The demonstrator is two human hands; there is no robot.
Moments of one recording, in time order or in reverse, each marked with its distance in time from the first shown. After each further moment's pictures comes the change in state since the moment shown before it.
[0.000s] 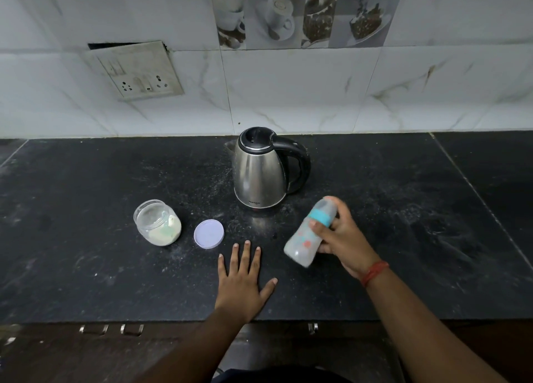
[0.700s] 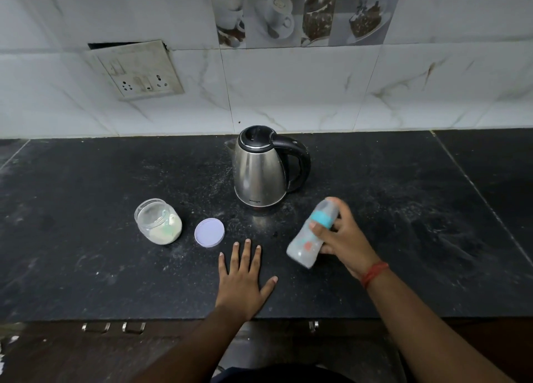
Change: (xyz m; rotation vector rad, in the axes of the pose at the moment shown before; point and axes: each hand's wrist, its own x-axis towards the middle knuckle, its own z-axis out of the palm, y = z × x) left_hand 0.000 0.000 0.001 0.004 -0.002 -0.002; right_hand -0.003 0.005 -0.003 -0.062 0.045 -0.004
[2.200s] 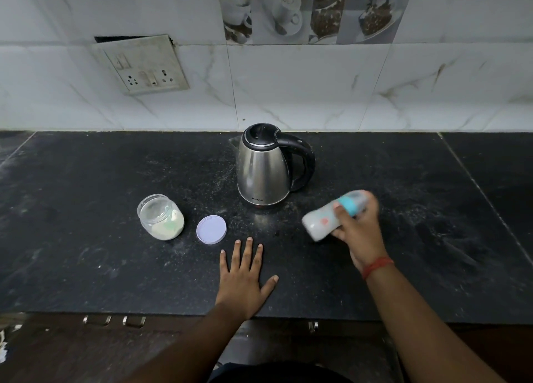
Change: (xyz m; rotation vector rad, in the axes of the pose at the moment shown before) left_hand 0.000 0.000 -0.003 -0.002 -0.012 -0.004; right_hand 0.017 -0.003 -0.008 0.092 0.239 -0.048
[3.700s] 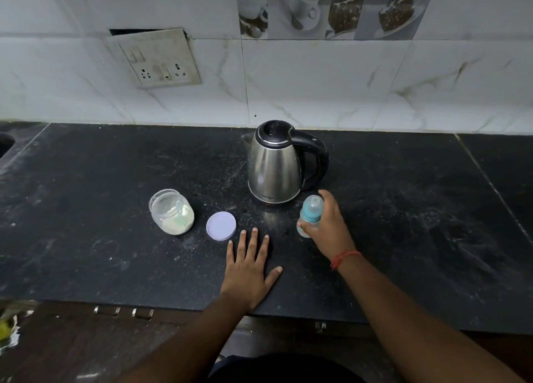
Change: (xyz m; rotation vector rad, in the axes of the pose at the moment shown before) left_hand 0.008 -0.011 -0.014 -0.048 -0.028 0.005; right_hand 0.018 0.033 0.055 -0.749 -0.168 -0.300
